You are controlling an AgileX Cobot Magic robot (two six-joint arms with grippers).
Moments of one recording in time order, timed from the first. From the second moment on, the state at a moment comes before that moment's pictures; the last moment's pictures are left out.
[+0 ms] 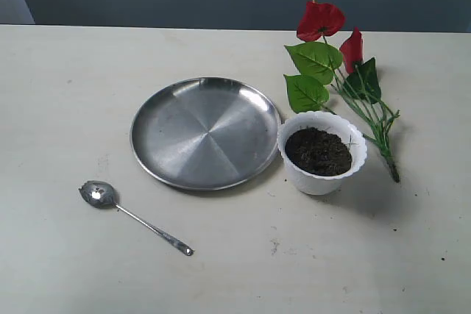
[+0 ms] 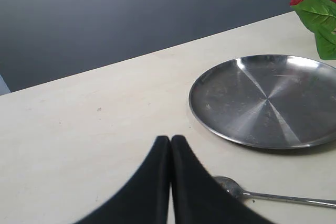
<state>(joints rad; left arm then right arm) -0.28 0.00 0.00 0.04 0.25 0.11 0.22 0.00 0.00 1.34 0.15 -1.07</state>
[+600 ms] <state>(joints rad) -0.28 0.00 0.00 0.04 0.25 0.11 0.22 0.00 0.00 1.74 0.23 -0.99</state>
